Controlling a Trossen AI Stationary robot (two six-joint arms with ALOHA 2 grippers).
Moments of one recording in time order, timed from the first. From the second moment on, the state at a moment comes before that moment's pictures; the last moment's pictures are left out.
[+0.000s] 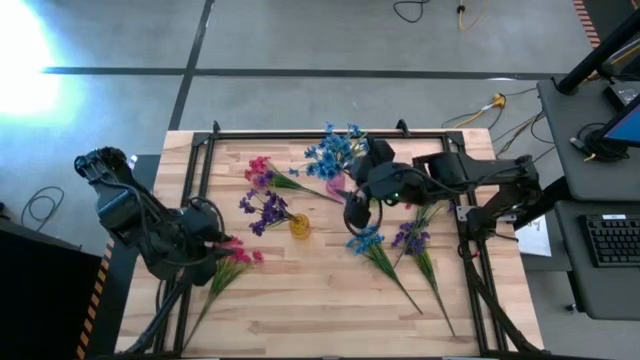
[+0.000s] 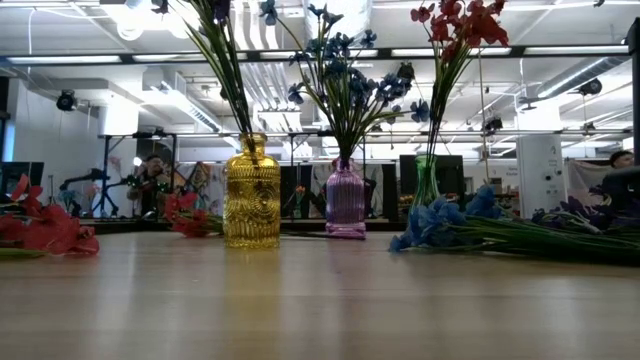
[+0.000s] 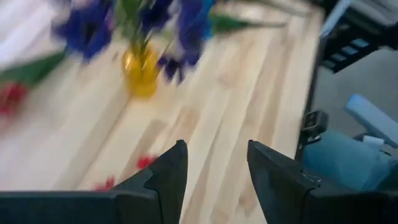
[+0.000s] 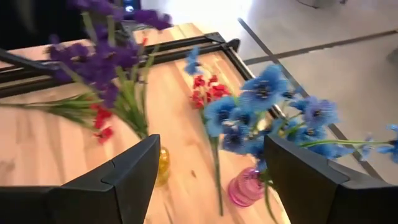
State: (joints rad) left arm -0.79 1.14 1.43 -1.32 -0.51 -1.18; right arm 0.19 1.64 1.96 -1.00 0.52 0.28
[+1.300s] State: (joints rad) left arm -0.98 1.61 1.23 -1.40 -0.12 -2.04; right arm 0.43 1.56 1.98 -1.12 0.52 0.32
